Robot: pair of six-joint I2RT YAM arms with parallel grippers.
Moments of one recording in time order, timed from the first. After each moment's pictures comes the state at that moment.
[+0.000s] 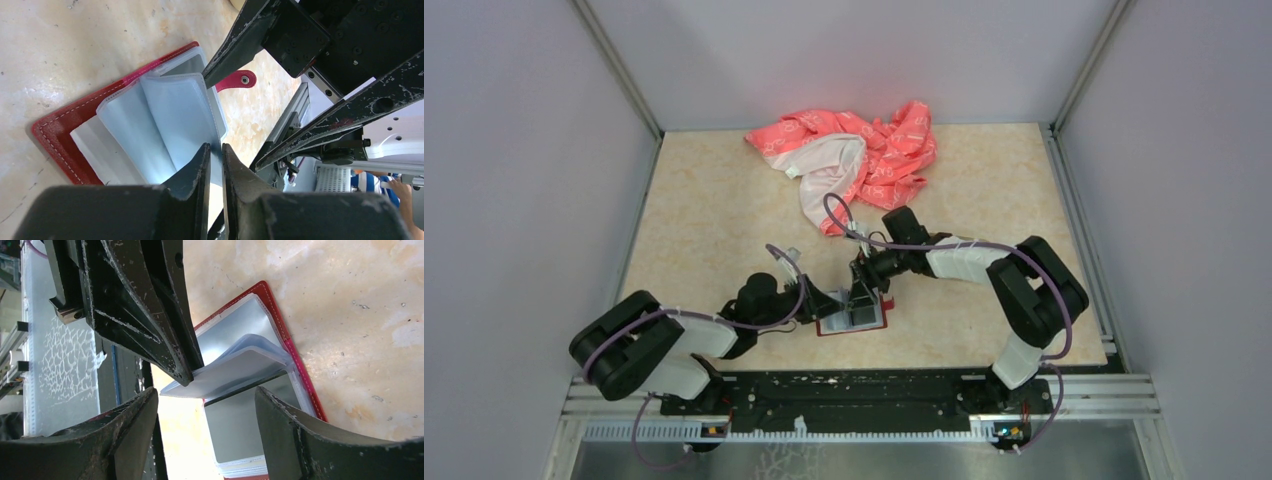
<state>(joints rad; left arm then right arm) -0.74 1.38 0.16 0.90 0.28 -0.98 0.63 1.68 0.87 -0.08 -0.91 -0.05</state>
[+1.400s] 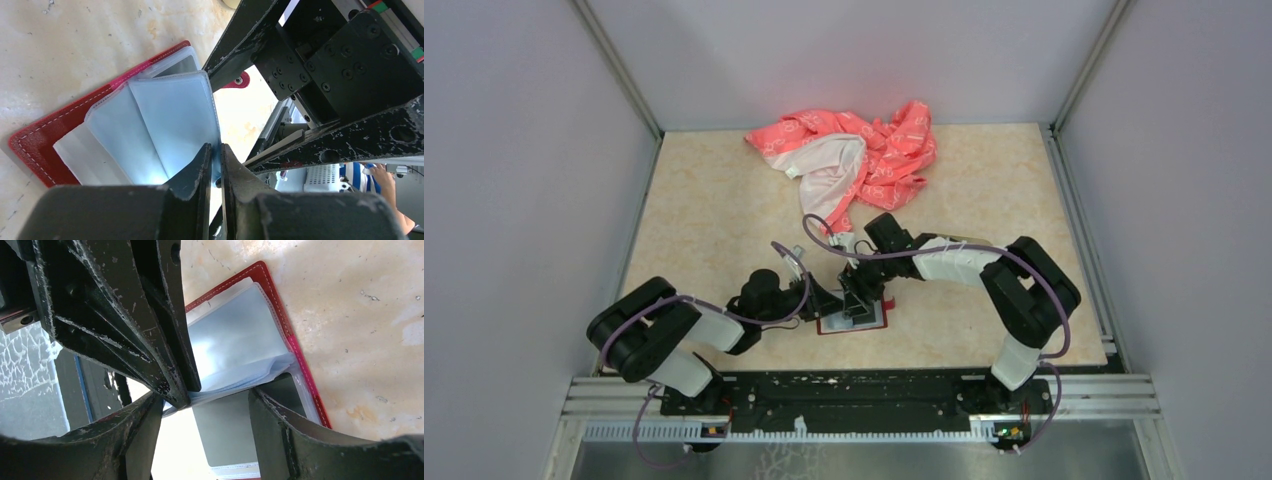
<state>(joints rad) -0.72 1.50 0.19 1.02 0.37 -1.00 0.73 1.70 0.93 -0.23 -0.70 -0.15</state>
